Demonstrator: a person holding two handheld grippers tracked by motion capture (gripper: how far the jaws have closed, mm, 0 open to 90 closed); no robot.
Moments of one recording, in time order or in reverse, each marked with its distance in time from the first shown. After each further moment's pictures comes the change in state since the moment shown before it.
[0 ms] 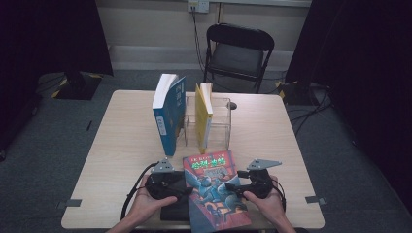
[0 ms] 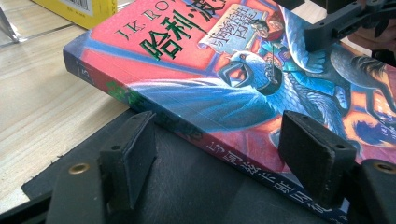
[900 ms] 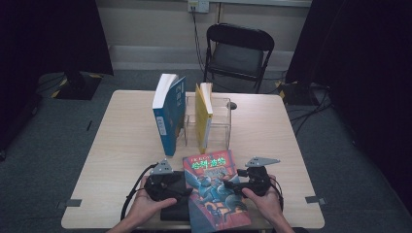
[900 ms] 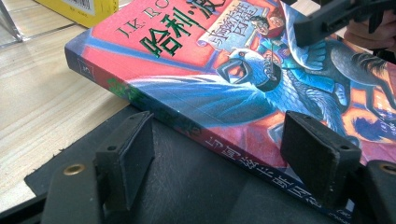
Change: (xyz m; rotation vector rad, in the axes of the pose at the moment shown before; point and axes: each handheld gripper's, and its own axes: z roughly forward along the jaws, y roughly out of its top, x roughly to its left) left arm -0.002 -0.002 -0.002 -0.002 0.005 0.000; right arm -0.002 0.004 0.003 -0.012 -0.015 0.054
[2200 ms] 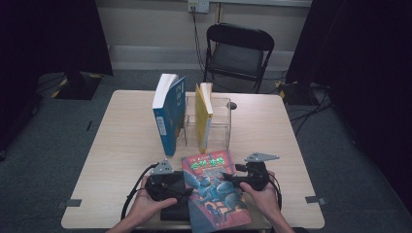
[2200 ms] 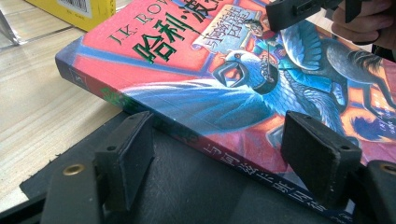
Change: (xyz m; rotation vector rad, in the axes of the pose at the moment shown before) left arm 0.000 0.000 0.002 -0.007 -0.007 0.011; right arm -0.006 0.009 0.009 -0.028 -0.055 0.025
